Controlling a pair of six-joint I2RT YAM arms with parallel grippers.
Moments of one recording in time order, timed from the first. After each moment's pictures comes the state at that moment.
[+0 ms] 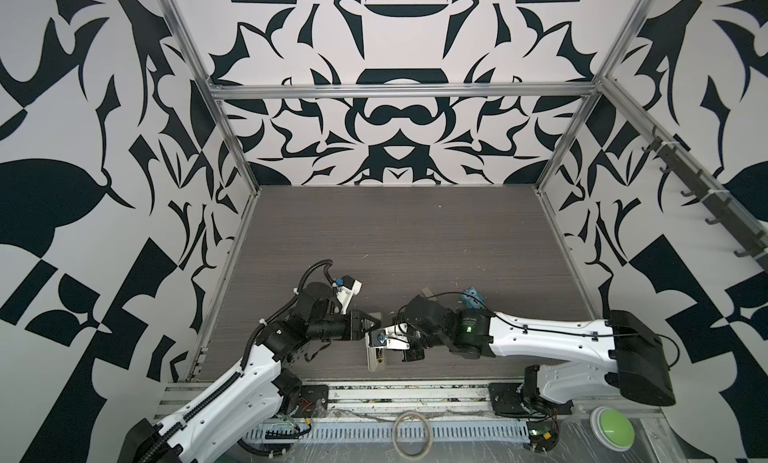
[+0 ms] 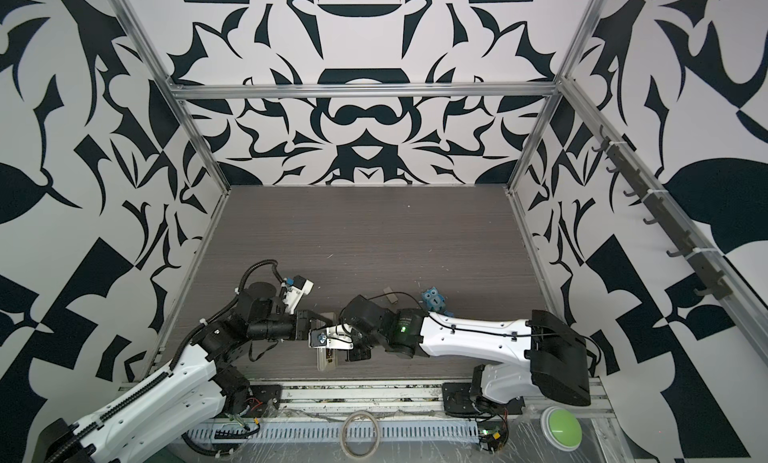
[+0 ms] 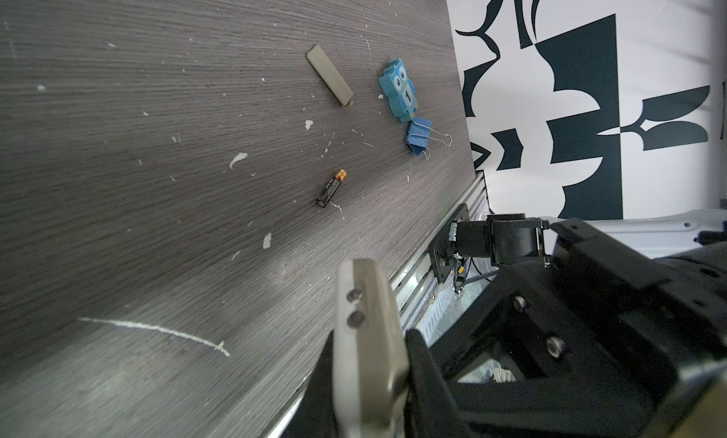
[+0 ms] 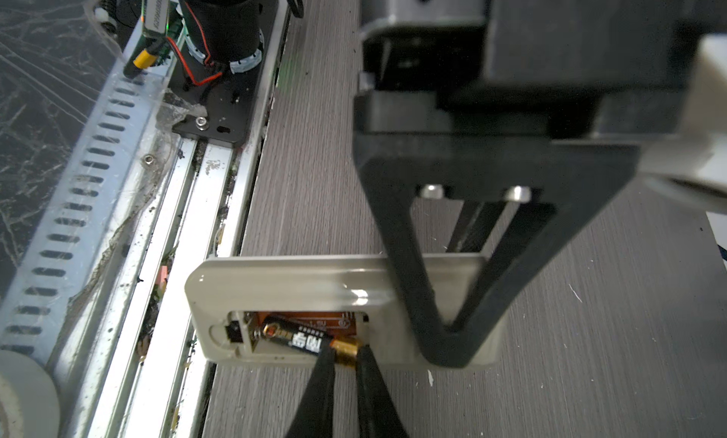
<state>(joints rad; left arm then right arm) -0.64 0.73 0.39 -0.29 0.62 -0.75 1.24 1.35 0.85 -0.24 -0.12 -0.48</state>
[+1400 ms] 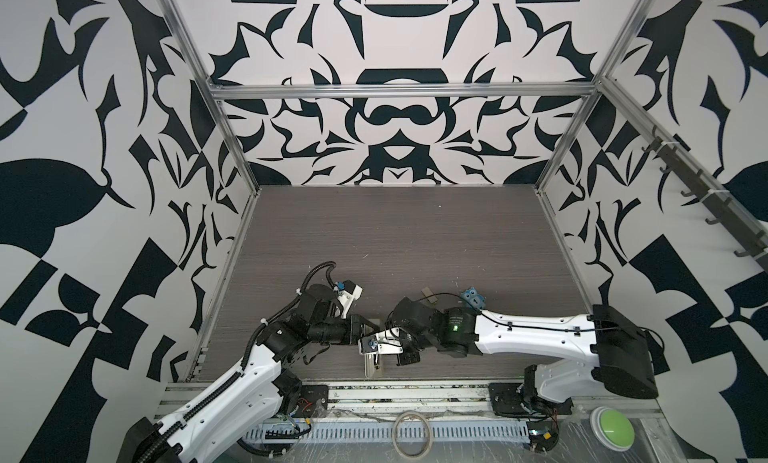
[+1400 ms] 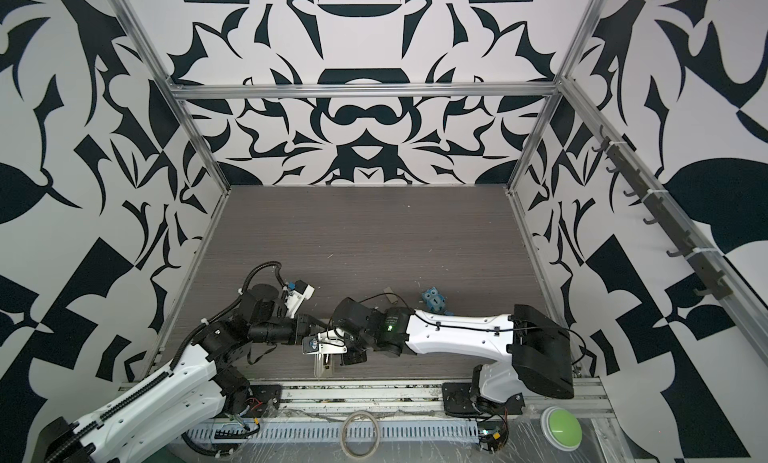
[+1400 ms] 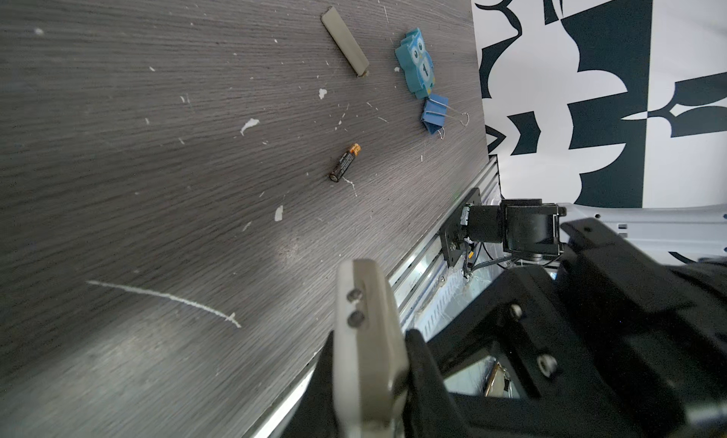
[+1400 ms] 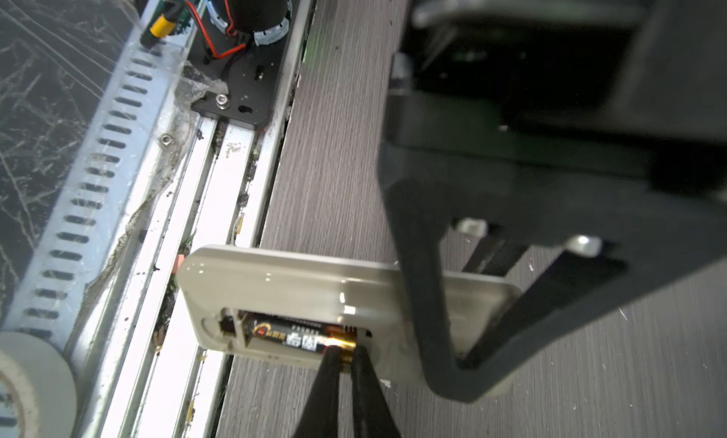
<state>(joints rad) -0.64 0.73 0.39 -0.36 0.62 -0.73 1.27 1.44 0.92 -0.32 -0.13 -0.51</state>
